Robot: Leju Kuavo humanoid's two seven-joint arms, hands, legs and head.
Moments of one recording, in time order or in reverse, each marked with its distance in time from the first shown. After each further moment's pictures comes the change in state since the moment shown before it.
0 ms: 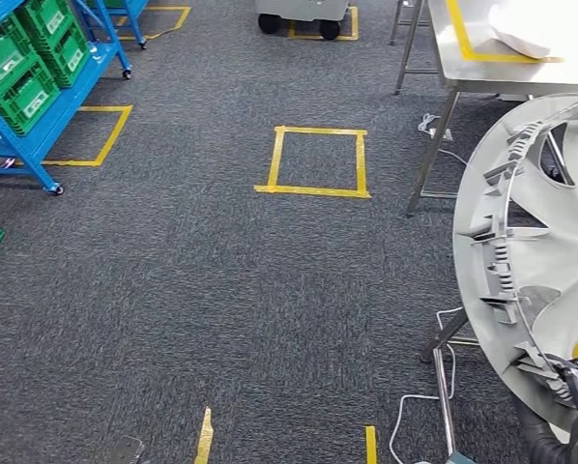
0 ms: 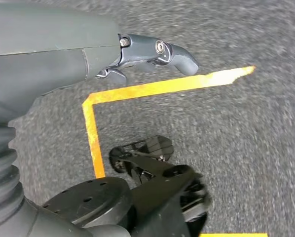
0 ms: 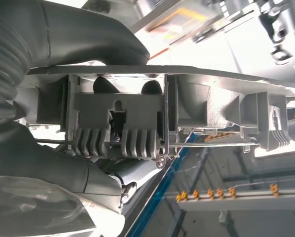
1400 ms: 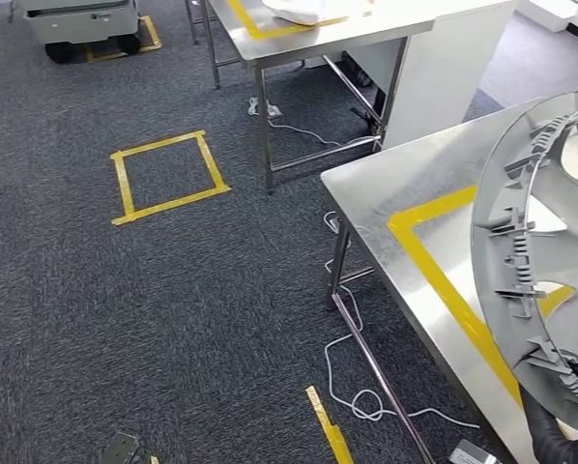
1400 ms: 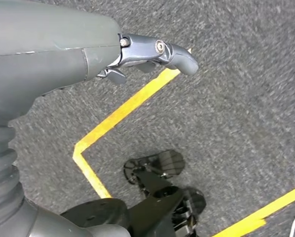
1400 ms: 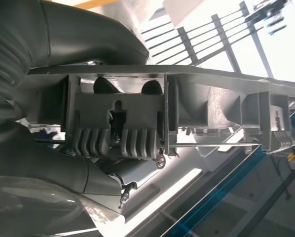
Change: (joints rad) left arm 0.044 -0.045 0.124 -0.110 -0.177 -0.039 0.055; right arm -0.002 0.024 -0.013 -0.009 -0.006 0.000 0.052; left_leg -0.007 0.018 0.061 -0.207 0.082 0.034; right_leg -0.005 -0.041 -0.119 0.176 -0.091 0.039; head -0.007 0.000
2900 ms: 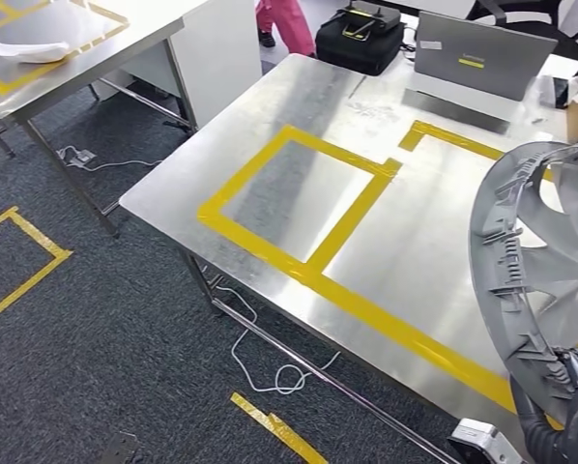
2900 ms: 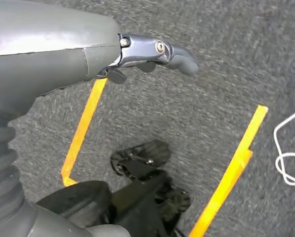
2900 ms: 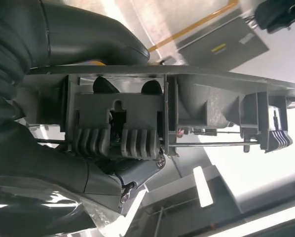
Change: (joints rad) left arm -0.002 -0.055 0.132 -0.016 -0.072 -0.031 -0.015; right arm 0.003 -0.002 -0.007 0.040 -0.070 0.106 0.065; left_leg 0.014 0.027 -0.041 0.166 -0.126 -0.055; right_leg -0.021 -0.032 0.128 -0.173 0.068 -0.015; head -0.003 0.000
